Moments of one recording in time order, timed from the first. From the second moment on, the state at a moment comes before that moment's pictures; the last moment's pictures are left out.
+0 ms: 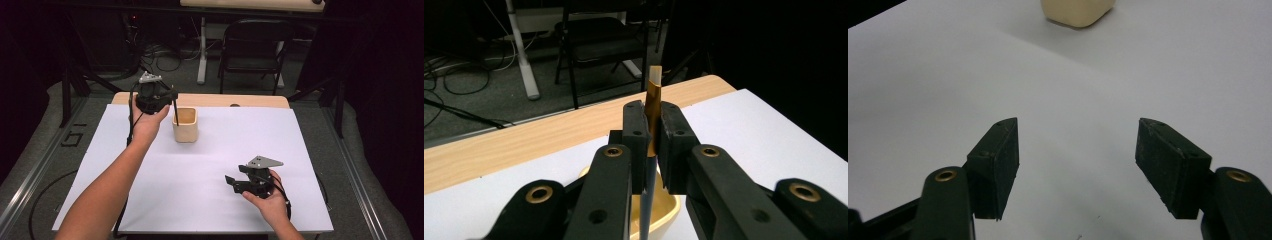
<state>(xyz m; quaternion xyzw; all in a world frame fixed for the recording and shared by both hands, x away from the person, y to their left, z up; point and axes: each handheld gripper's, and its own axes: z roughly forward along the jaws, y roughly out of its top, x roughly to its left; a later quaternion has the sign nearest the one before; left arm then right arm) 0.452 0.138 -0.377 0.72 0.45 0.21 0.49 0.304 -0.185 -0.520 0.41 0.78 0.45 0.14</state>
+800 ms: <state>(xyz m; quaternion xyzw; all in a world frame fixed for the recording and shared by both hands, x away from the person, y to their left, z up) 0.464 0.126 -0.371 0.73 0.44 0.22 0.48 0.304 -0.184 -0.521 0.41 0.78 0.45 0.14</state>
